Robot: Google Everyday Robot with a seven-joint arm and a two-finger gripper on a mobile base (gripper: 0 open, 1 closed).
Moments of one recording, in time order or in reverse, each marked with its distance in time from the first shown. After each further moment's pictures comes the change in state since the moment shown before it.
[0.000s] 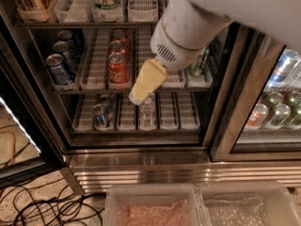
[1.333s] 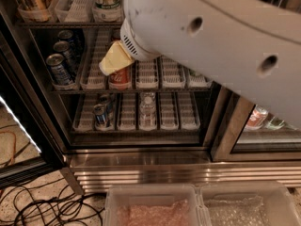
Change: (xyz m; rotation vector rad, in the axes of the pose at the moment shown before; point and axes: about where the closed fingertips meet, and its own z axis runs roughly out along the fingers) arm -0.080 -0.008 0.002 0.230 -0.300 0.173
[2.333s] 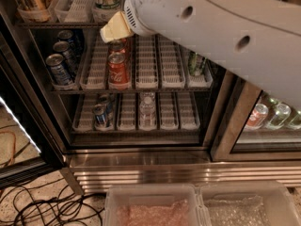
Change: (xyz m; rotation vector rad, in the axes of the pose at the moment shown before) arm -0.044 -0.047 0.025 0.080 -0.122 0.189
